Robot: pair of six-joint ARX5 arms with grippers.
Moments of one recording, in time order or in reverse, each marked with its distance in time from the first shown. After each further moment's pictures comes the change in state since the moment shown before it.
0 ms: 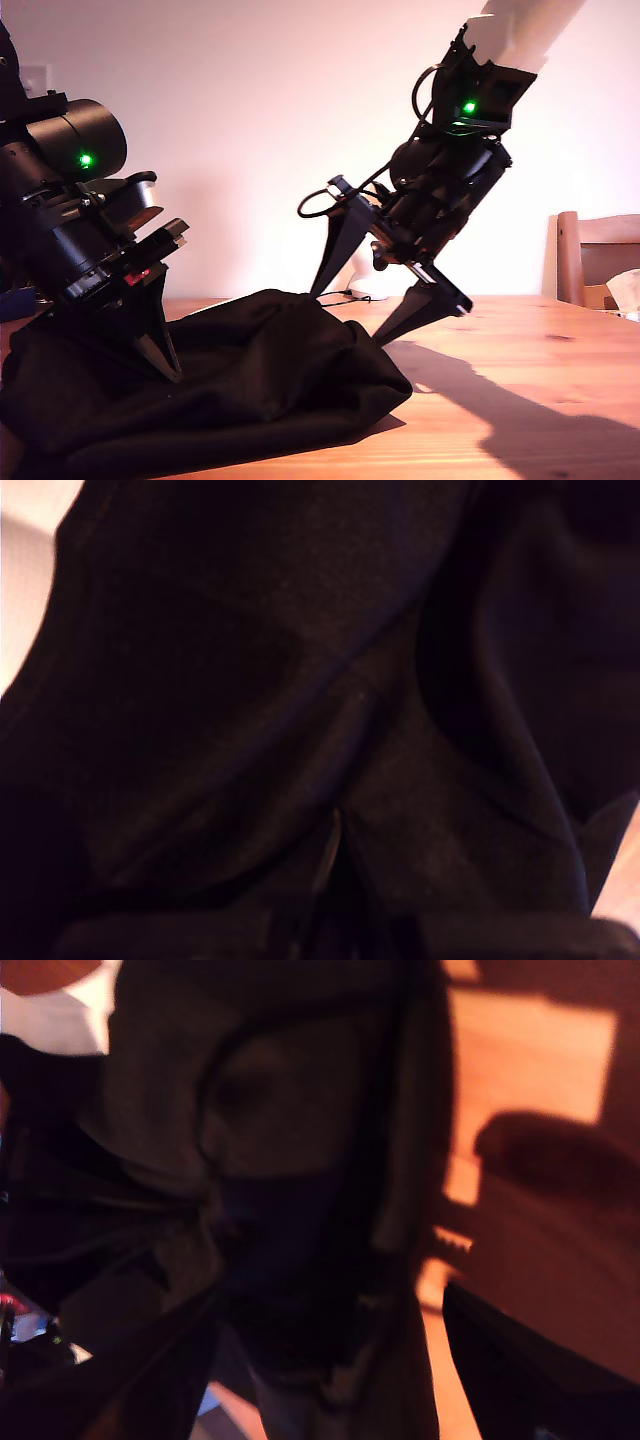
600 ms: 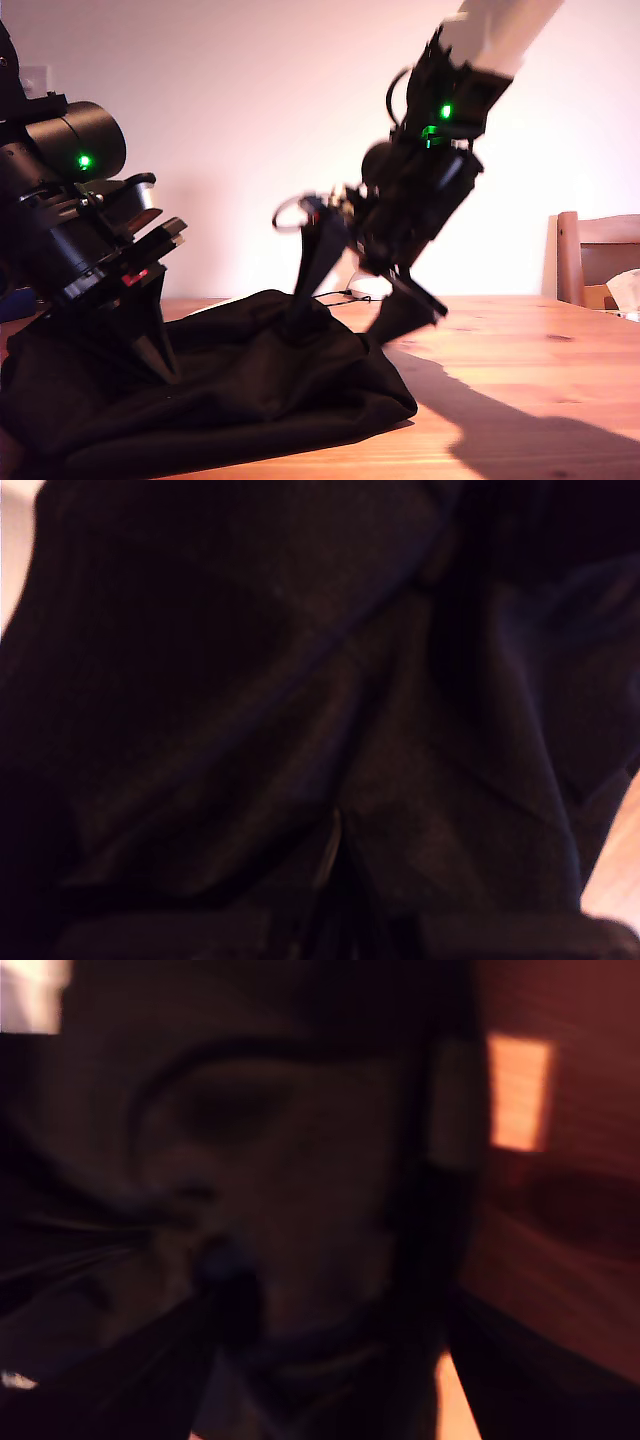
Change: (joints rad) left arm 0.000 0.000 0.000 -0.028 0.013 0.000; right arm 0.039 0.051 0.003 0.032 0.070 -0.026
